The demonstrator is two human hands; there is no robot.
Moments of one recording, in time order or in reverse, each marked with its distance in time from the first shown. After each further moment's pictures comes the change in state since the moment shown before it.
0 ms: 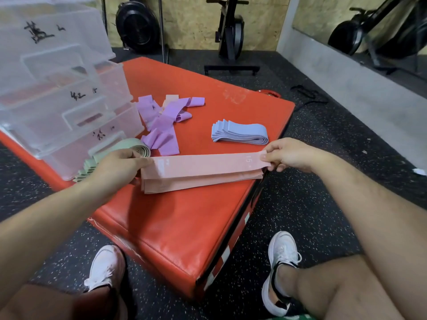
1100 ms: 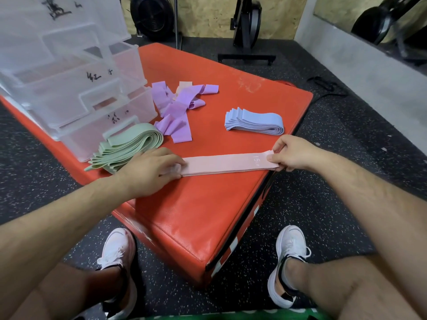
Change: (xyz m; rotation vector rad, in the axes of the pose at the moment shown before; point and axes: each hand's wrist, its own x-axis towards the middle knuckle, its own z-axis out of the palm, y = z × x) left_hand 0.010 -0.051 0.007 0.815 -0.270 0.671; right_hand 0.006 0.003 0.032 -0.249 0.111 0.057
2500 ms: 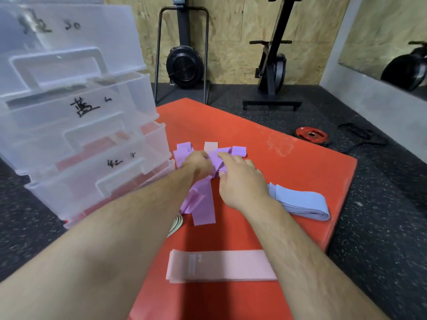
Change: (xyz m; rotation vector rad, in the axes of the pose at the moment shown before) left_hand 0.252 -0.064 -0.032 -0.375 0.106 -0.653; right_hand 0.088 -0.202 0.046 -0.282 0.351 -0.433
